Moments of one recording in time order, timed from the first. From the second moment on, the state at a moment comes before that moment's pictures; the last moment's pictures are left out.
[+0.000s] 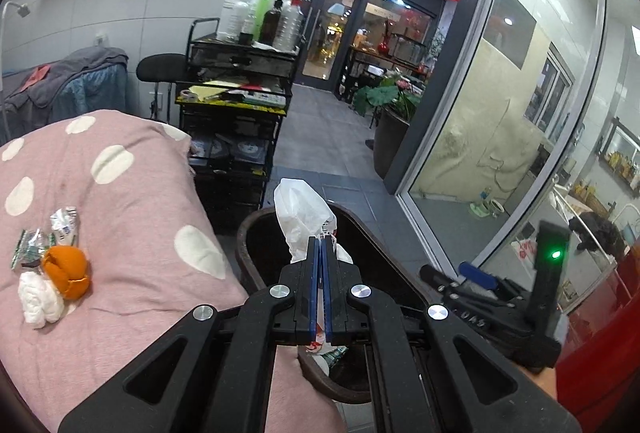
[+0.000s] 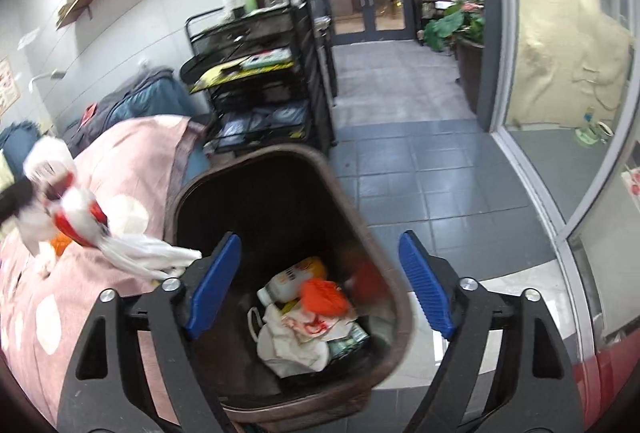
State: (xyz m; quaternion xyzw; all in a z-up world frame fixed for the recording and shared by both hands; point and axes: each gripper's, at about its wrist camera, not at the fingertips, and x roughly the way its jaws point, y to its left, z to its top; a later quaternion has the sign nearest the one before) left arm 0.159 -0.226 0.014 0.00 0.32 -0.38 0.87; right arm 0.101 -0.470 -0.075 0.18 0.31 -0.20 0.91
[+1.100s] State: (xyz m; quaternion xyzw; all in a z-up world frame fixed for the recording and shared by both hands) left arm 0.158 -0.282 -0.050 0.09 0.37 -0.37 0.85; right arm 0.079 -0.499 -0.077 0.22 0.32 -0.21 0.90
